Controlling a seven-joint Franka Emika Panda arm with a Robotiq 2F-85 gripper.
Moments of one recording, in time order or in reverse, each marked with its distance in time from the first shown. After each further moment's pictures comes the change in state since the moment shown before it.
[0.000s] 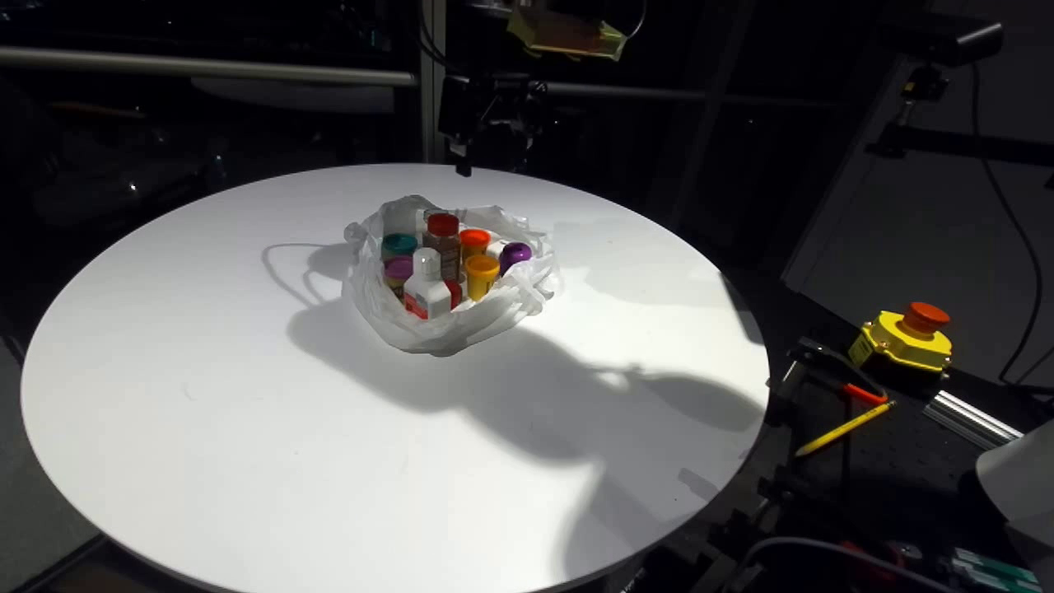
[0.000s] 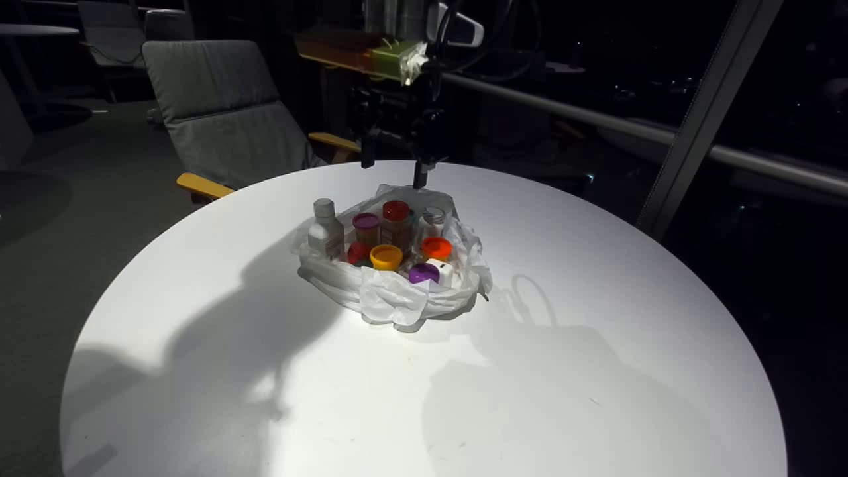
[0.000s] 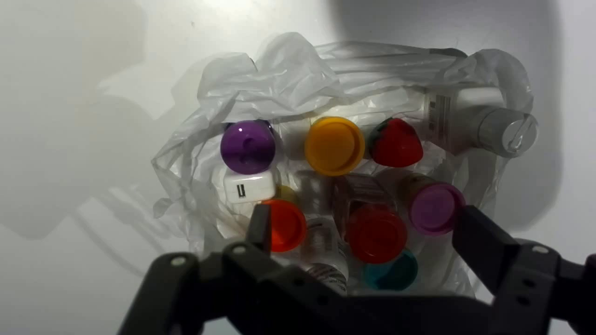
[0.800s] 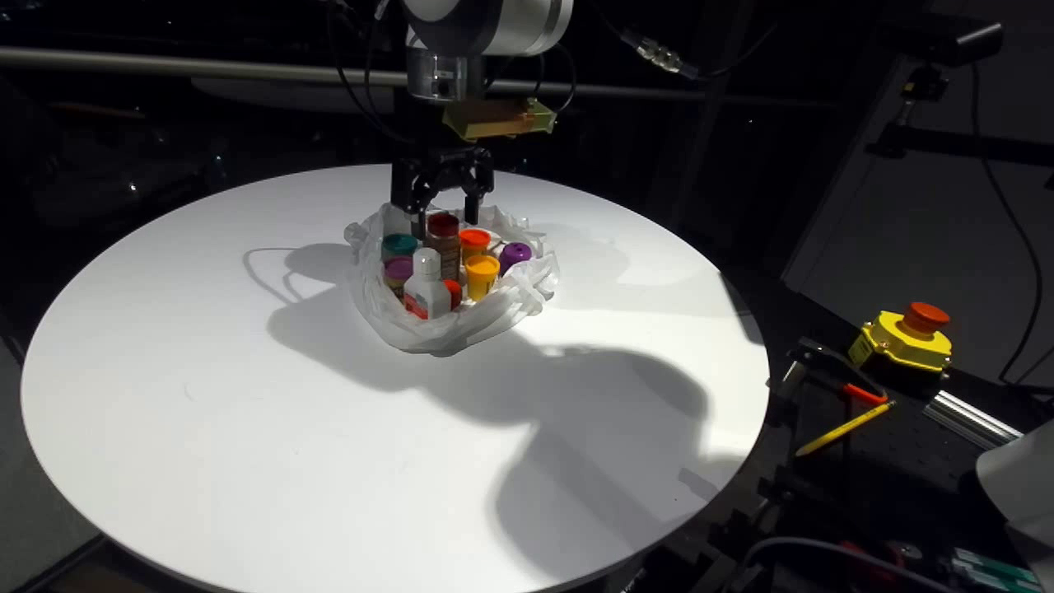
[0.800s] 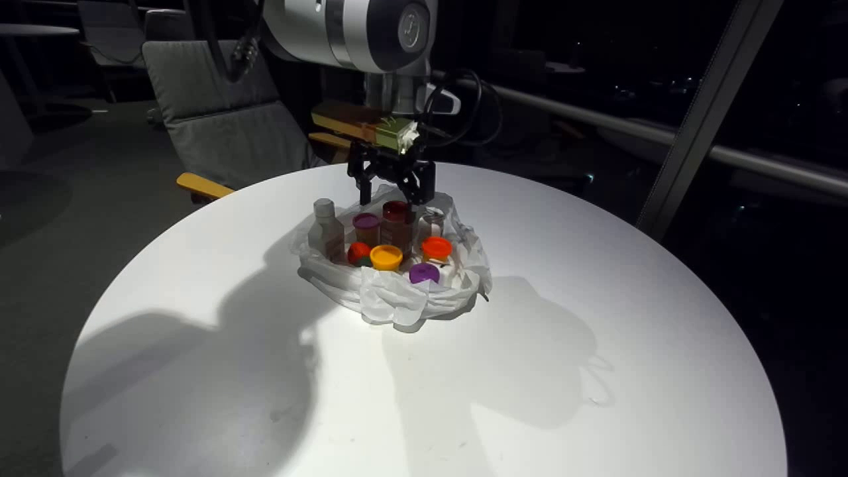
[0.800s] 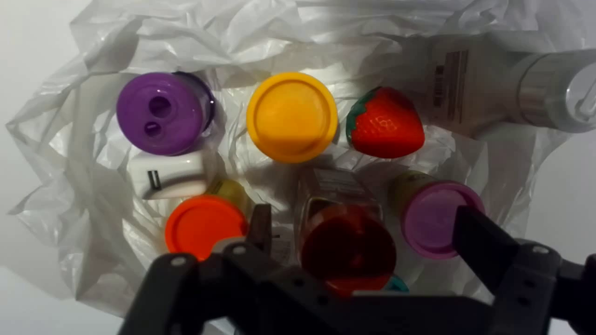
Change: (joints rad) arm 0.048 0.293 -0.003 0.256 -0.001 -0.001 0.002
